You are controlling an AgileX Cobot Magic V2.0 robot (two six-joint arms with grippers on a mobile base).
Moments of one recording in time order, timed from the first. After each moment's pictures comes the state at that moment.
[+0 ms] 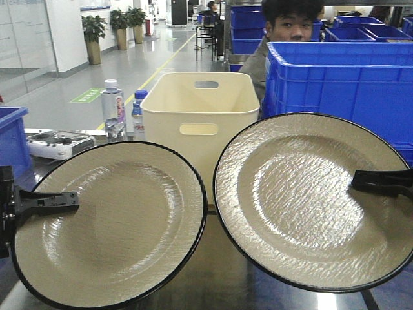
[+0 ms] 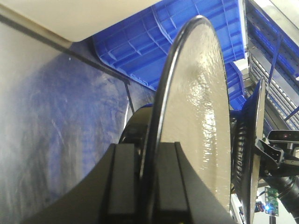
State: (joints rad) left arm 0.23 1.40 -0.98 -1.55 1.17 0.74; right arm -0.31 1.22 -1.01 1.39 1.08 -0.63
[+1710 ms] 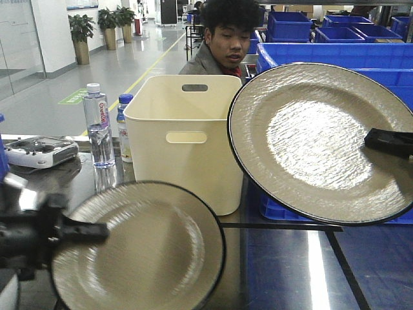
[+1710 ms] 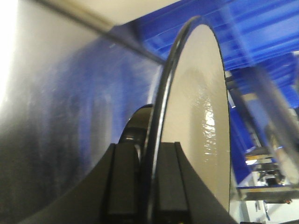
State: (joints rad) left arm 0.09 1.49 -0.98 -1.45 1.06 0.70; right arm -0.31 1.22 -1.01 1.61 0.96 -0.63
